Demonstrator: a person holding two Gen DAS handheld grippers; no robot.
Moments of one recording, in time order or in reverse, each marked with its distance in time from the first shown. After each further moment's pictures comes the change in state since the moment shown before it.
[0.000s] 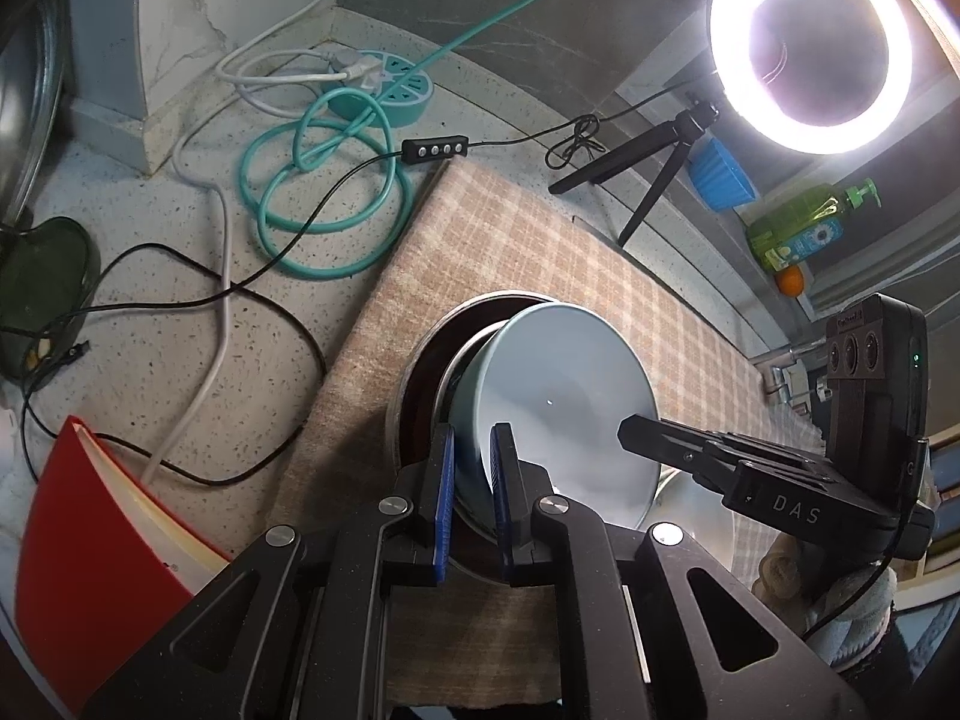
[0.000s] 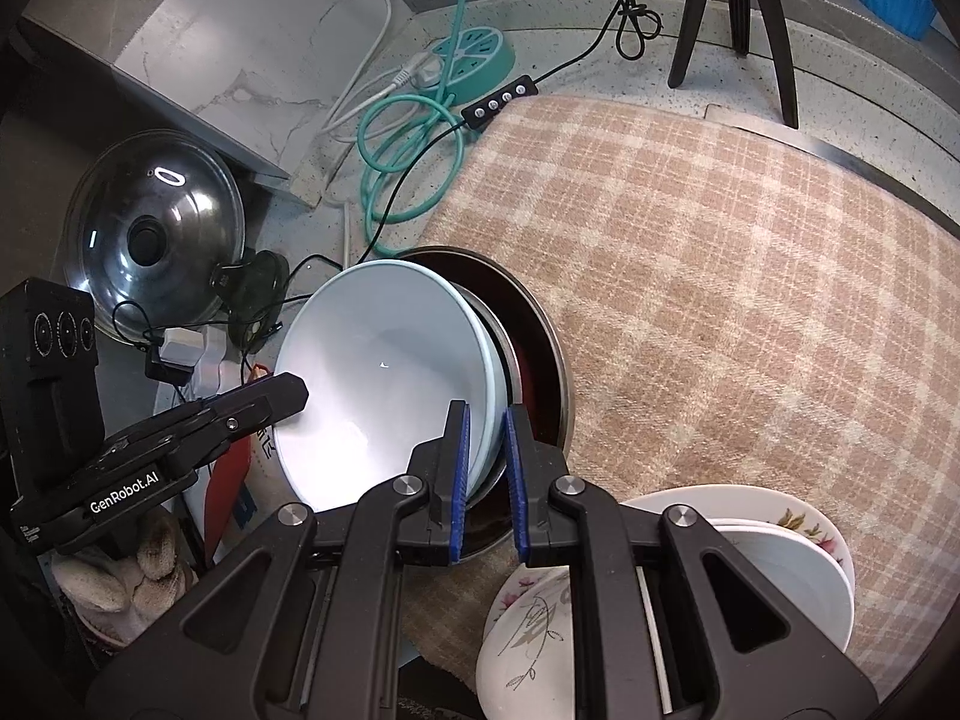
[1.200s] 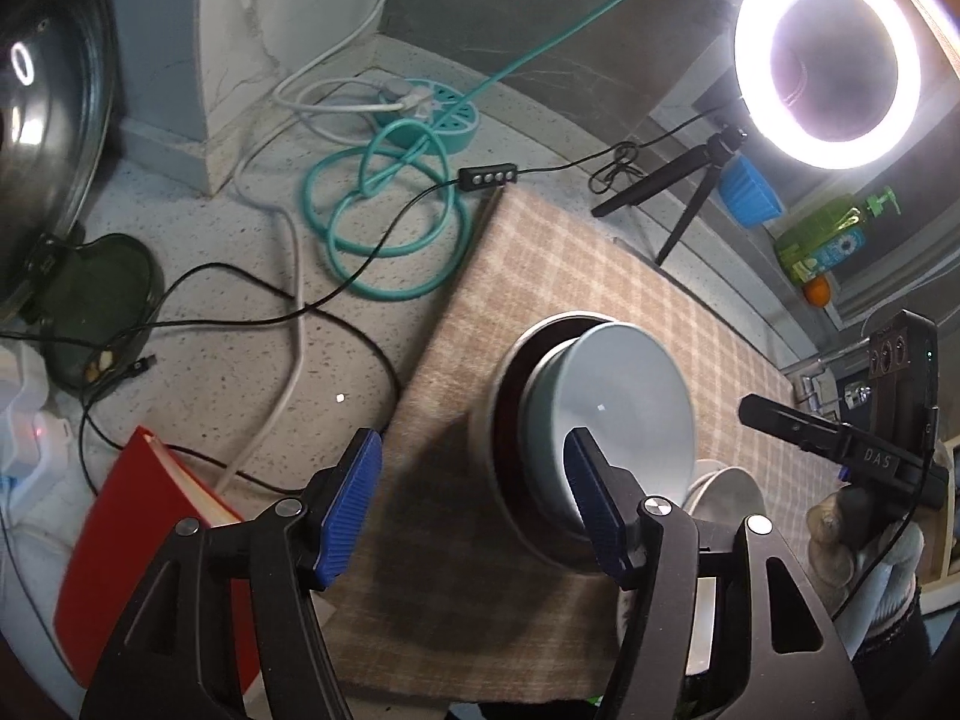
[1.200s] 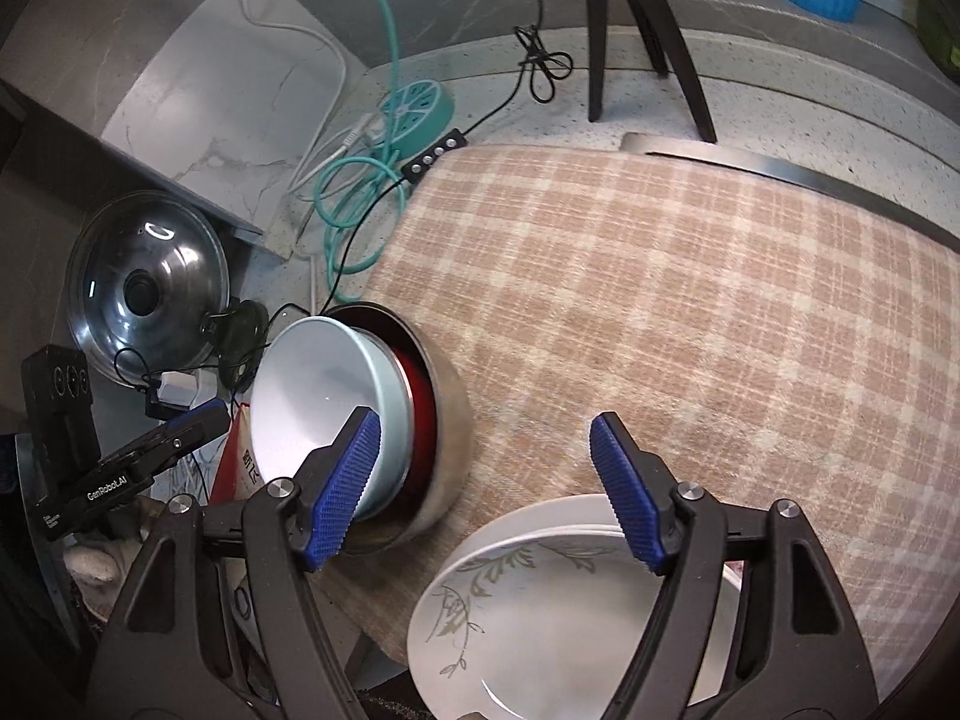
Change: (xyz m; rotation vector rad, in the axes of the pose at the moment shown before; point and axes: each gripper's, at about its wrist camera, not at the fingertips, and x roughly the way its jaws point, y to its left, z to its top) left arm -0.022 0.024 -0.001 0.004 -0.046 0.089; right arm -0.037 -0.055 0.002 0.080 -0.082 0.003
